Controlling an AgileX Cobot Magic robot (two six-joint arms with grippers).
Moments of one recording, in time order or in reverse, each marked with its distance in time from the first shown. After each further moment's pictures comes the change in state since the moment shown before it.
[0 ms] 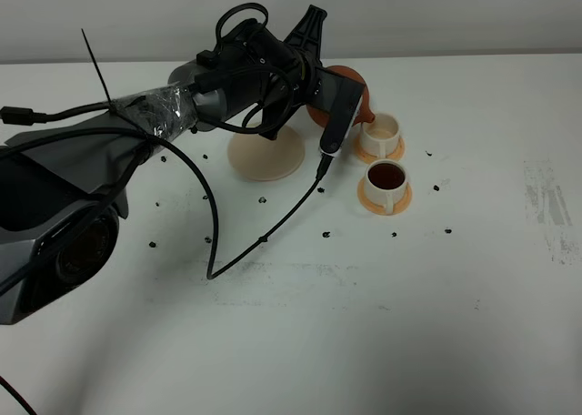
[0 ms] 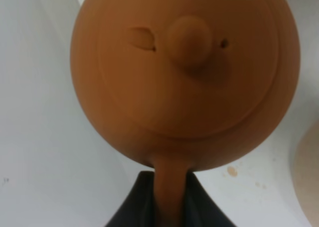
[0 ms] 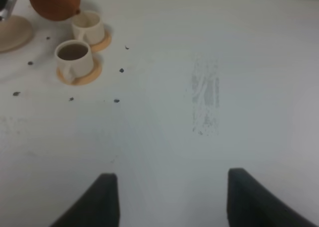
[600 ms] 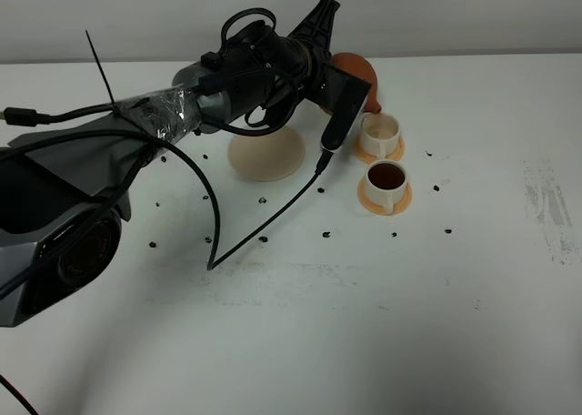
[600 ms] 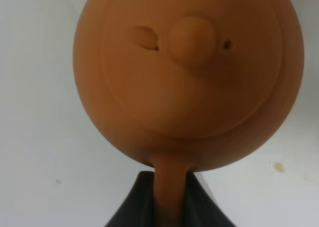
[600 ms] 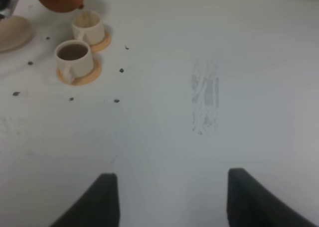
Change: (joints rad) left arm -0.010 0.000 0.000 0.091 -0.087 0.002; right arm 0.000 0.000 0.000 0.000 0.000 0.000
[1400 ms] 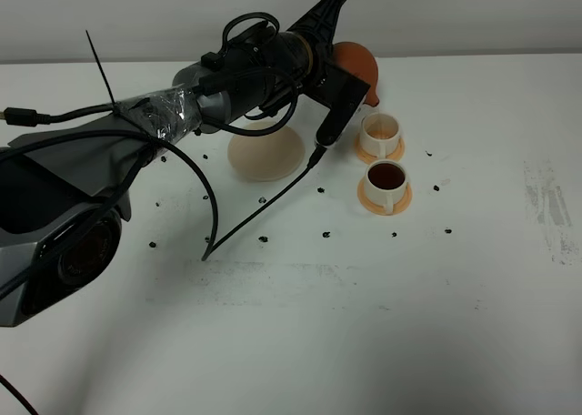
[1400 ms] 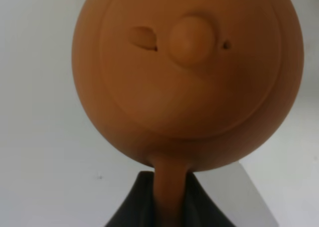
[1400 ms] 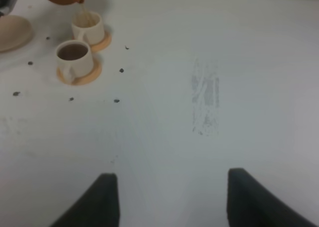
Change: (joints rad) left arm -0.001 0.001 0.000 0.119 -0.048 0.000; right arm 0.000 0.000 0.000 0.000 0.000 0.000
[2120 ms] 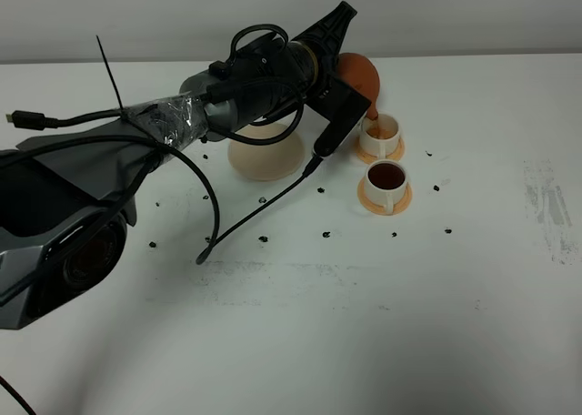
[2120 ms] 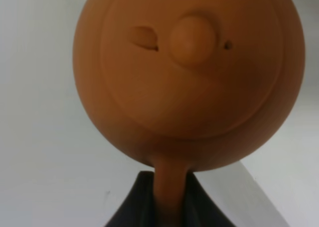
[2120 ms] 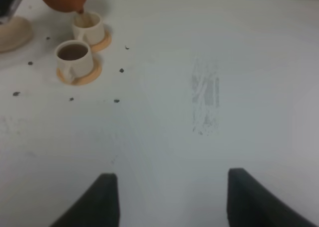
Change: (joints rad) left arm -0.017 0.008 0.023 0.044 -0.016 0.045; right arm 0.000 0.000 0.000 0.000 0.000 0.001
